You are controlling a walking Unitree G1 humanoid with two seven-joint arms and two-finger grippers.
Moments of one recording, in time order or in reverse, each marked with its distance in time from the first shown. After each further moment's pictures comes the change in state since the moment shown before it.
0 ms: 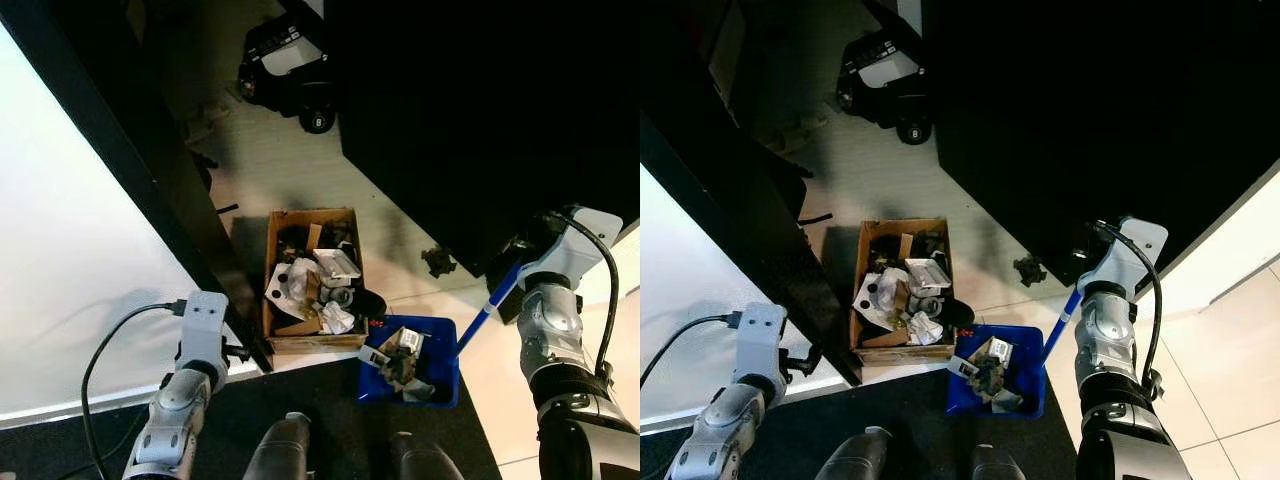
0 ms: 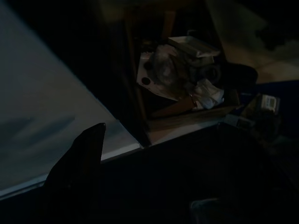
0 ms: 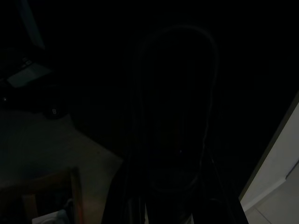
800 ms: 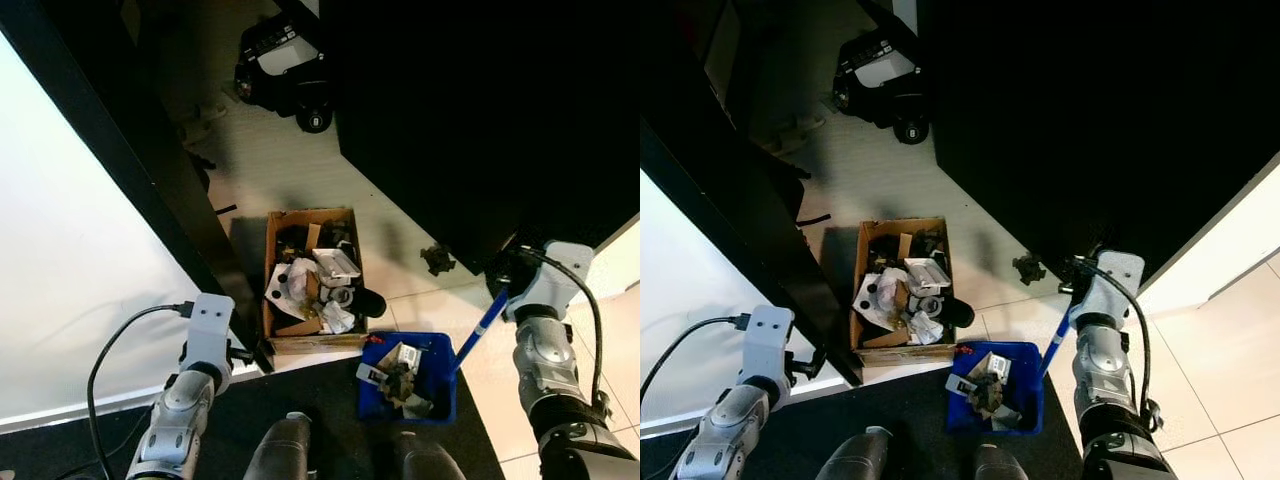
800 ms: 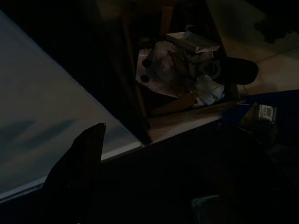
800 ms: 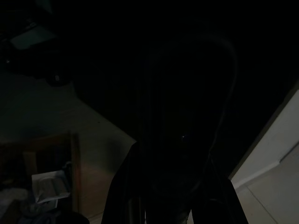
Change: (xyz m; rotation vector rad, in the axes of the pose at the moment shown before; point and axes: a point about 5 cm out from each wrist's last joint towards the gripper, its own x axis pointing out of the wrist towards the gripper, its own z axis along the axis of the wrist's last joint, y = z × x) left arm 0.004 -0.002 -0.001 0.015 0.001 -0.010; right arm -0.027 -0.009 -0.032 -0.086 0.088 0.054
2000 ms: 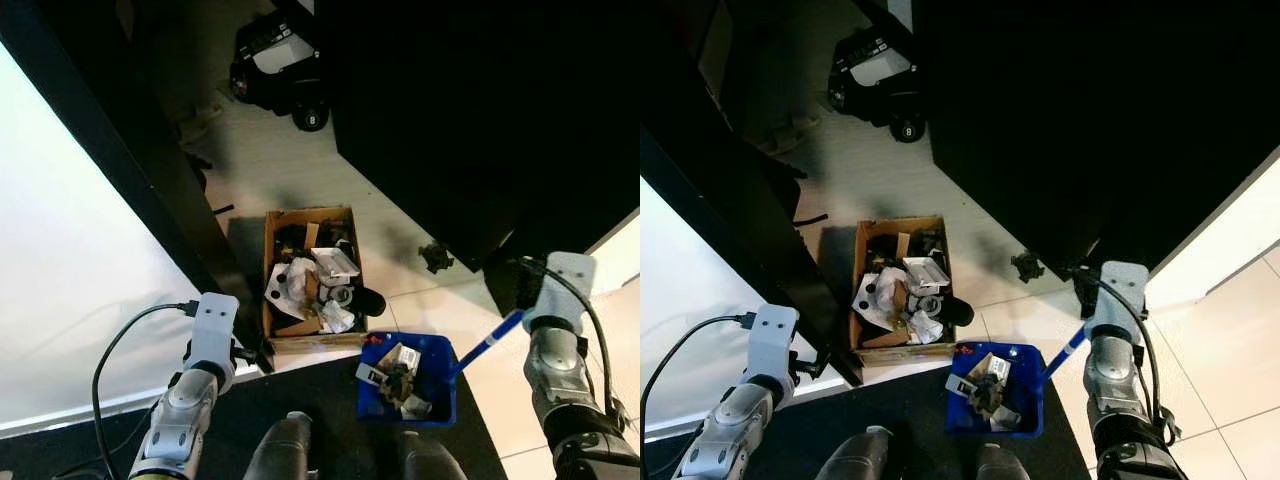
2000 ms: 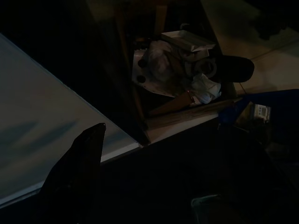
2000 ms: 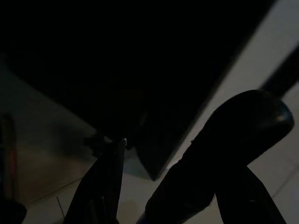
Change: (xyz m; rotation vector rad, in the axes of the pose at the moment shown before) left arm 0.000 -0.002 -0.002 0.003 0.005 -0.008; right arm -0.006 -0.028 -0.009 -0.133 0.079 -0.219
